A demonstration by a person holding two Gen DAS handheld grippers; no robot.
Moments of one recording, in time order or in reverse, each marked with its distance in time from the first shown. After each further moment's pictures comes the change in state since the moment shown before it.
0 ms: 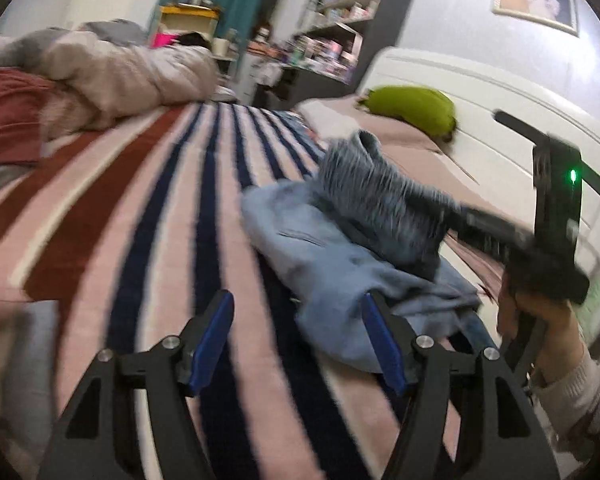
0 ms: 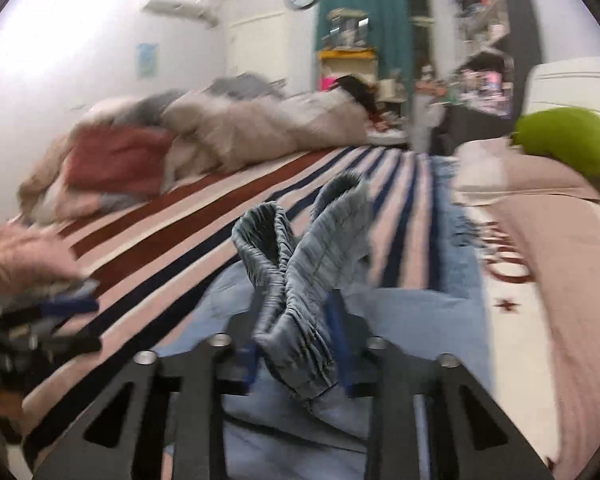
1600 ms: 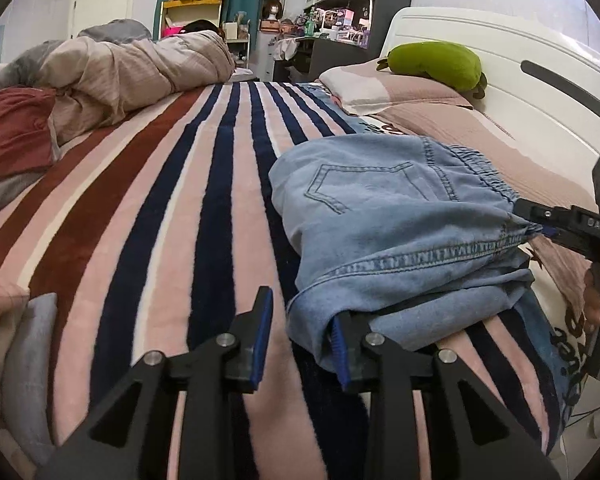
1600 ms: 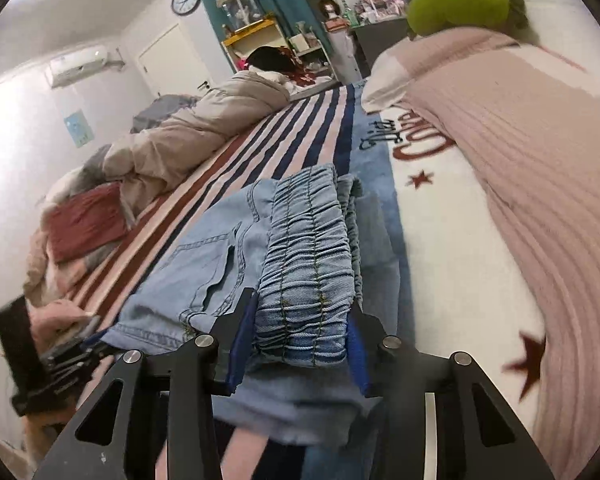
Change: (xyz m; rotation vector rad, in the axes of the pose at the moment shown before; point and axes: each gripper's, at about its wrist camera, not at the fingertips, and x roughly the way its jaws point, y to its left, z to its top) left arm 0.035 -0.009 -0.012 0.070 0.089 0.190; right arm -0.043 -0.121 -0.061 0.451 0.120 0.053
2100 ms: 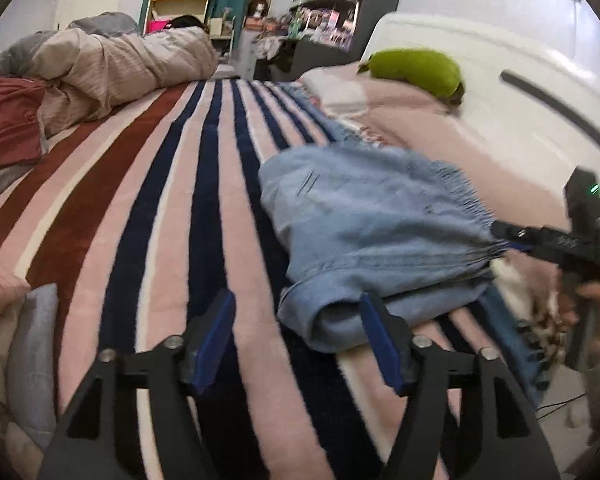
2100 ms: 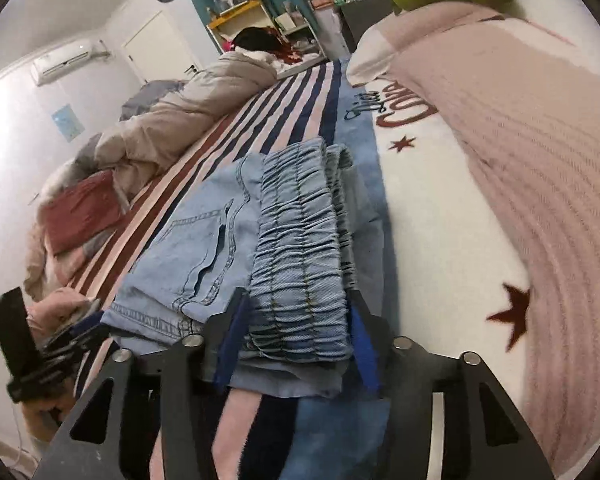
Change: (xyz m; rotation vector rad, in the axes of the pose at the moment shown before) left arm -0.033 0.013 0.002 -0.026 -0.010 -0.130; right arm -0.014 -0.008 -0.008 0.014 0.077 -0.035
